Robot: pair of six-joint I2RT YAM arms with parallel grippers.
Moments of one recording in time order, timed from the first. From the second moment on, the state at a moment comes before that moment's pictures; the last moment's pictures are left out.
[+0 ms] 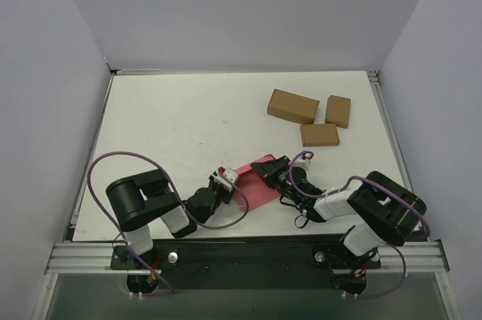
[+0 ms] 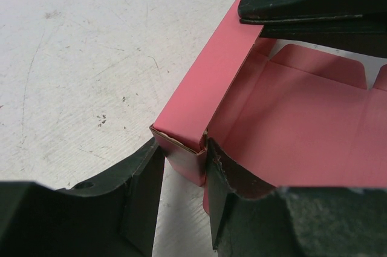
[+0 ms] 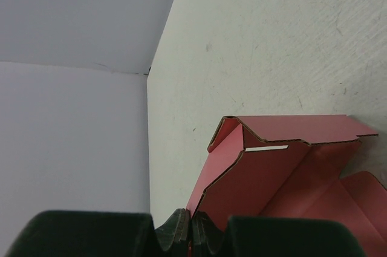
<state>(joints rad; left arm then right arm) -1.04 1.76 0.22 1.35 -0.46 0.00 0.79 1.51 0.24 0.98 0.23 1.39</state>
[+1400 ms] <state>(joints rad) -0.85 1.34 0.34 0.64 -0.16 -0.31 0.96 0.61 0.51 -0.22 0.41 0.99</state>
